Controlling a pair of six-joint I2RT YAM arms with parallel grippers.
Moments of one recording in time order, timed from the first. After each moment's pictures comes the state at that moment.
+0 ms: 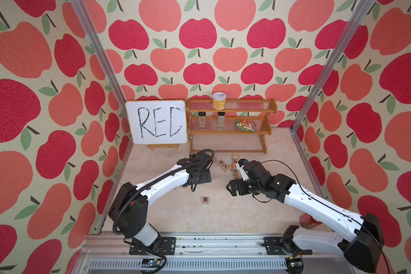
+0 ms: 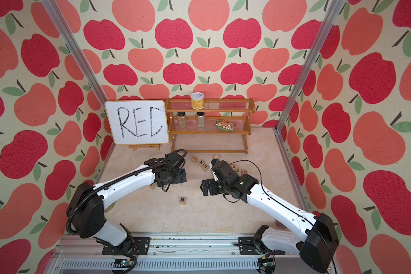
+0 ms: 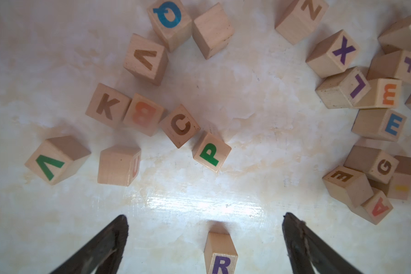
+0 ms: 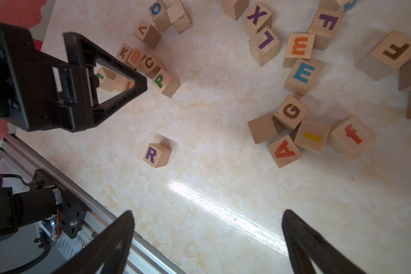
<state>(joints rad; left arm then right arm) -0.71 1.56 1.17 -0.84 -0.18 -0.82 0.85 1.18 0.95 -0.69 -0.06 0.51</state>
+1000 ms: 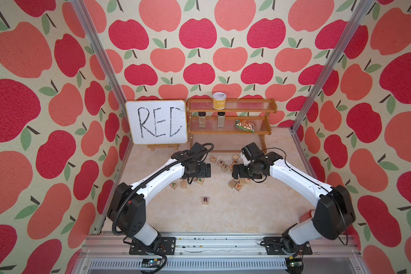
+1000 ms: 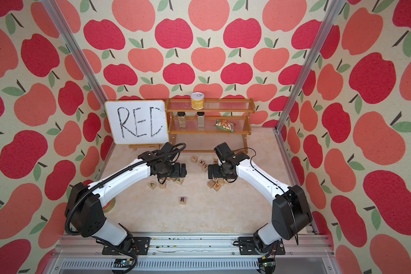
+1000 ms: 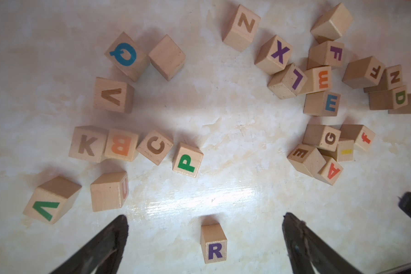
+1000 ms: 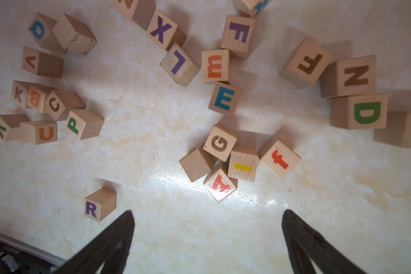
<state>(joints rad) -0.62 1.56 1.26 -0.84 0.01 -0.56 0.63 1.55 1.22 -0.85 -0.05 0.45</state>
